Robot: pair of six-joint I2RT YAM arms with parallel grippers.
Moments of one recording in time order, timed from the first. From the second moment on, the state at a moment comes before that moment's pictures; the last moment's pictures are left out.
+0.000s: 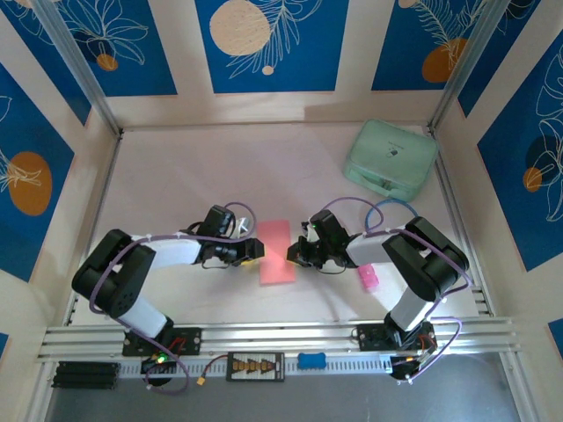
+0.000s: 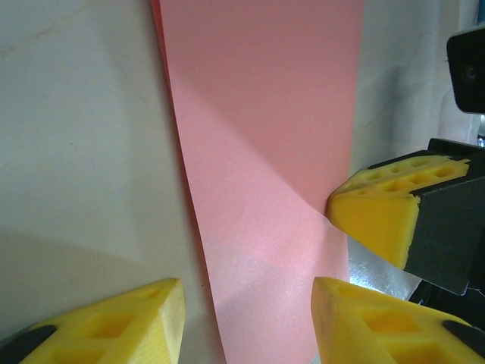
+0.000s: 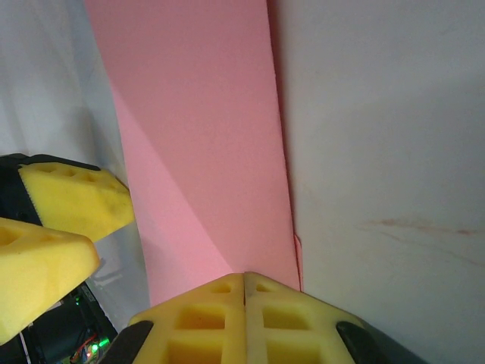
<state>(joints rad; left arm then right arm) -0.55 1.57 0.60 0.00 0.58 -0.73 0.65 1.66 0.56 0.22 -0.52 0.95</state>
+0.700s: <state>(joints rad) -0.54 1.62 0.64 -0.01 0.58 -0.76 0.66 1.66 0.56 0.23 -0.51 0.95</state>
